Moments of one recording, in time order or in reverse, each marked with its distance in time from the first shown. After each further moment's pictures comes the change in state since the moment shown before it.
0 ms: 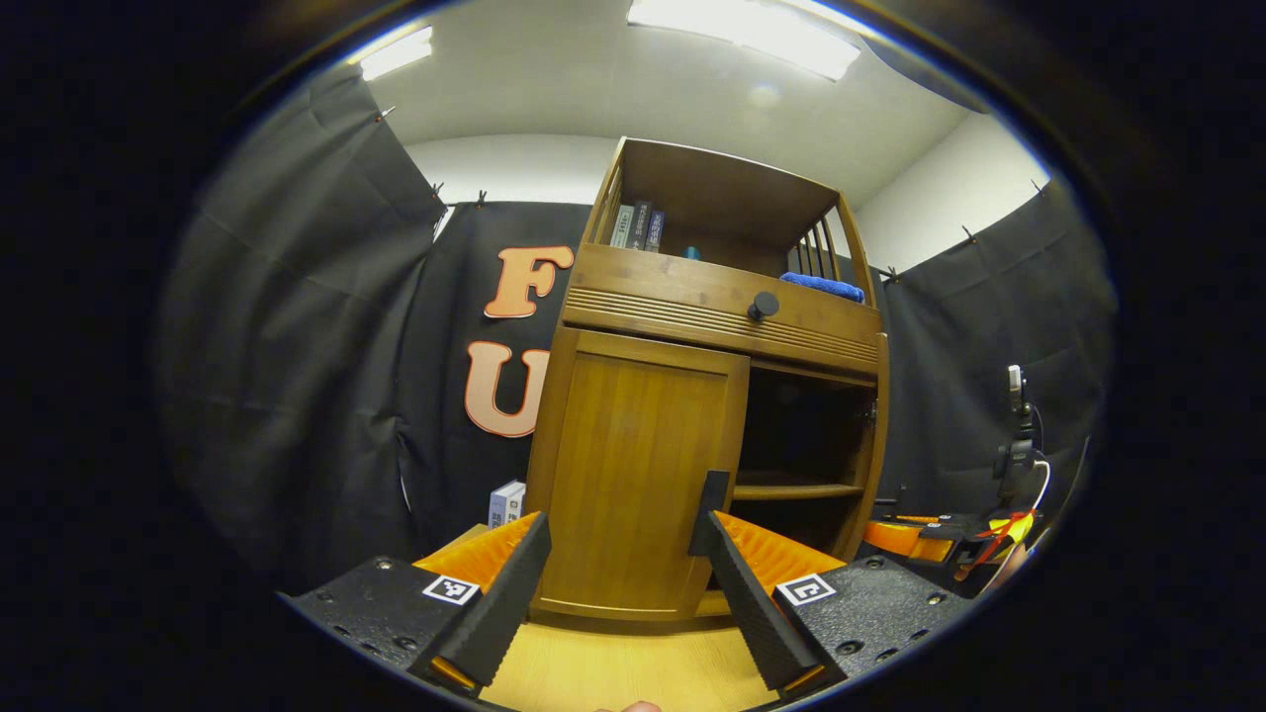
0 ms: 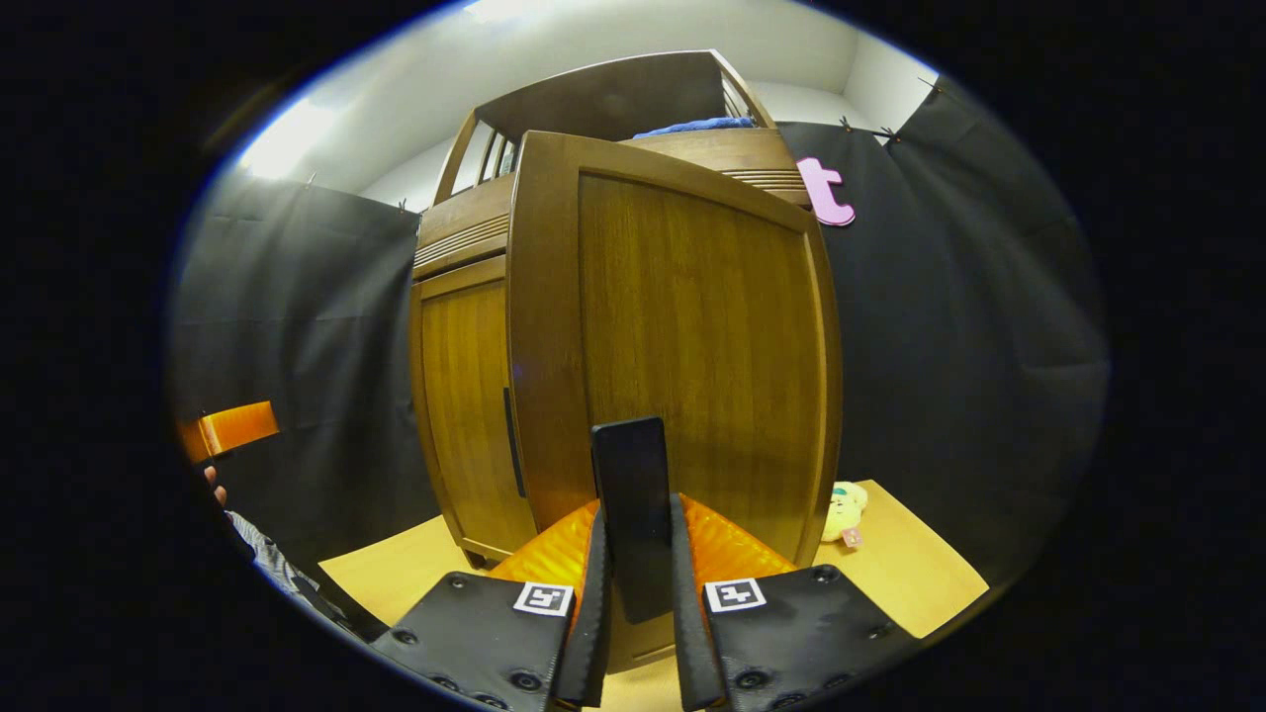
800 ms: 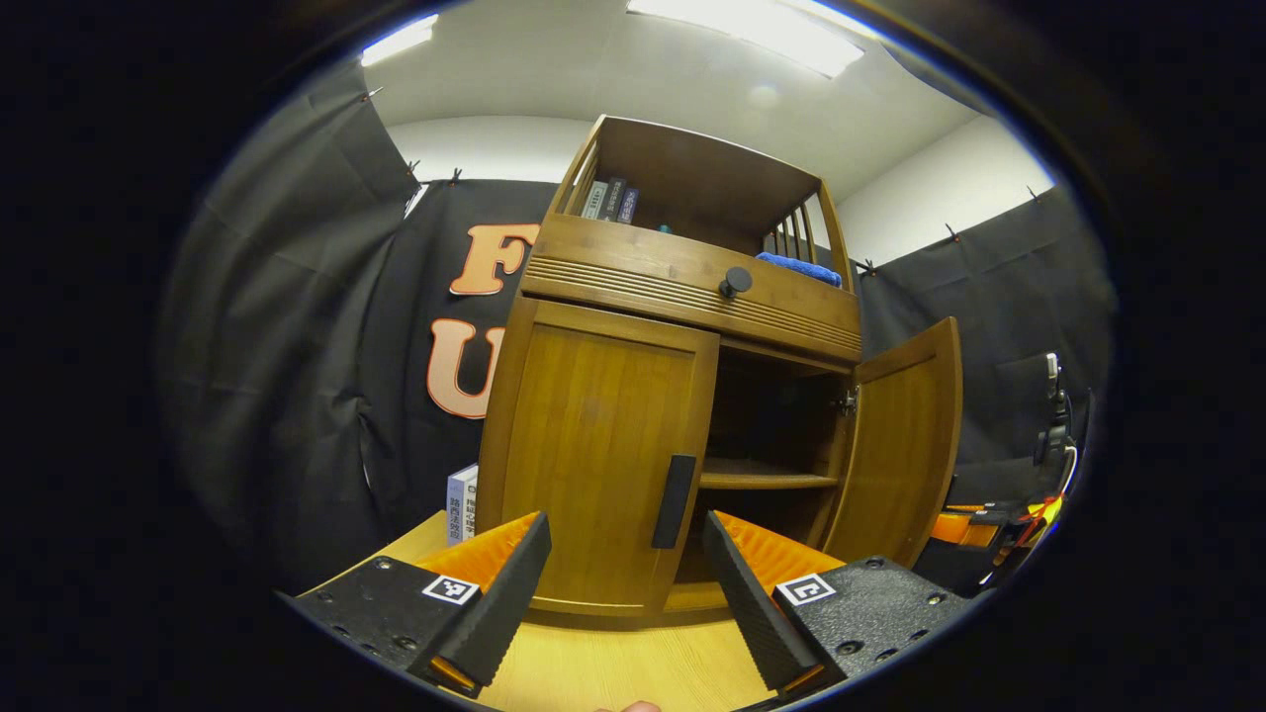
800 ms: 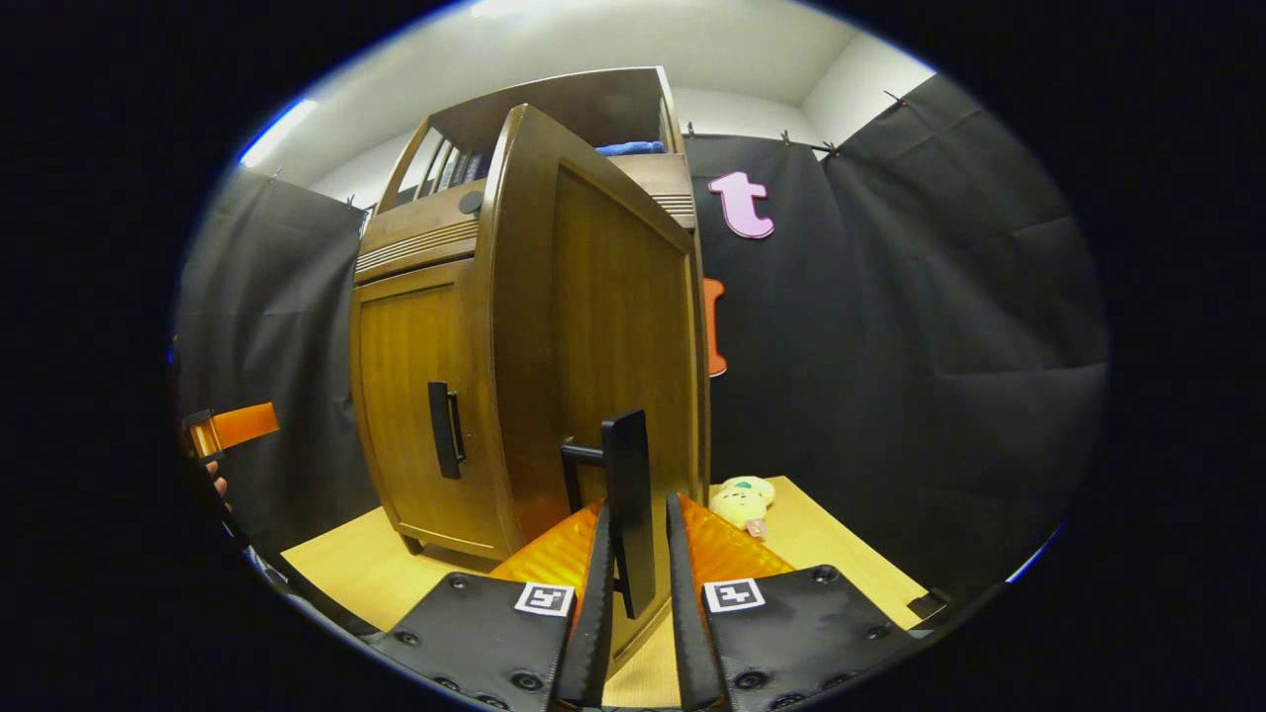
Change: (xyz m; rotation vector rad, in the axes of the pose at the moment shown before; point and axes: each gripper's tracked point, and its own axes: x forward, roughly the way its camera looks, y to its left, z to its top) left arm 0.022 -0.026 -0.021 -0.016 0.043 -0.087; right arm -0.034 -0.052 0.002 -0.013 -0.012 -0.207
